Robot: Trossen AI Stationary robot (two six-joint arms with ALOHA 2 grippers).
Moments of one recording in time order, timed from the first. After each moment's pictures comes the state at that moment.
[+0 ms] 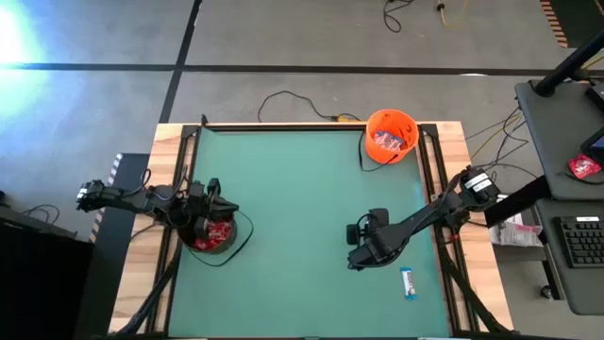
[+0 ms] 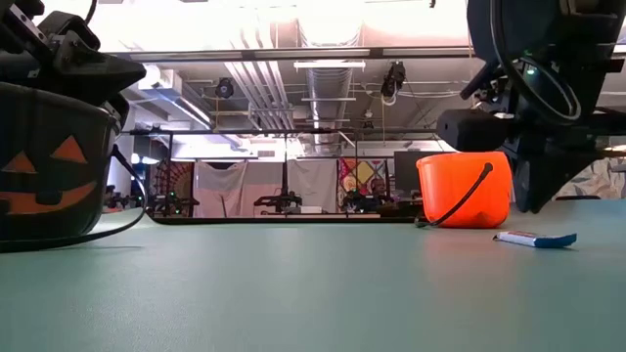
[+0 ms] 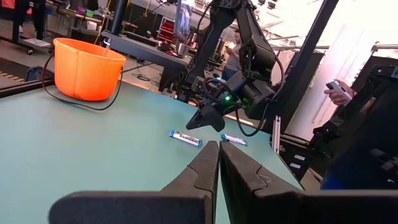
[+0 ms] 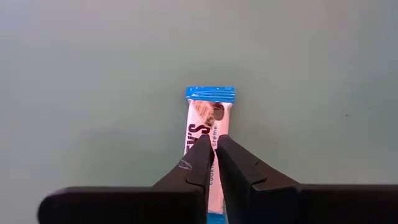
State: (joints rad) left arm -0.19 0.03 0.01 0.07 -0.17 -0.35; right arm 0.44 1.80 1.09 -1.09 0.41 2.07
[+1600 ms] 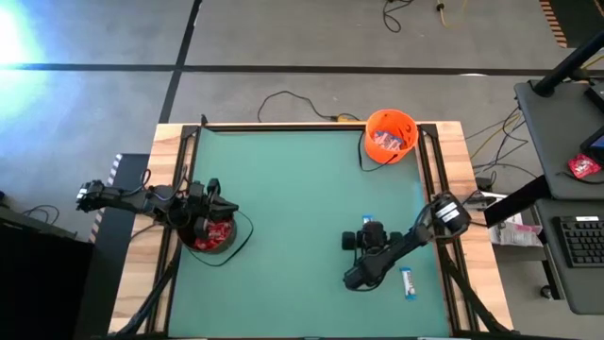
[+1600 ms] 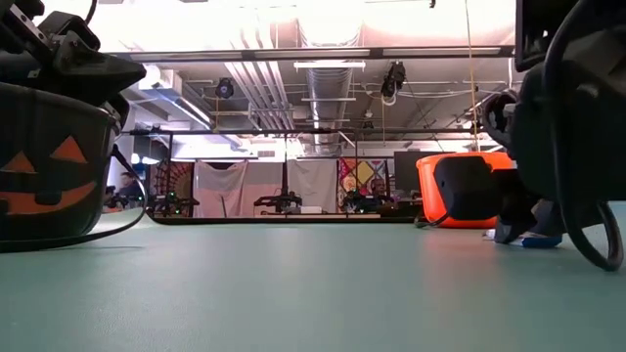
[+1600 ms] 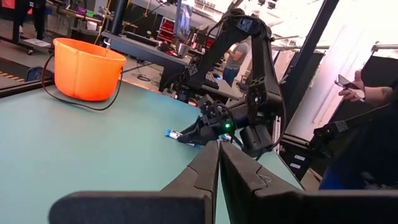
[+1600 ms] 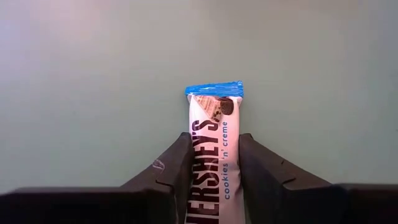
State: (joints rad) left arm -0.19 0.03 0.01 0.07 -0.17 -0.35; right arm 0.52 2.27 1.17 -1.13 0.63 2.31
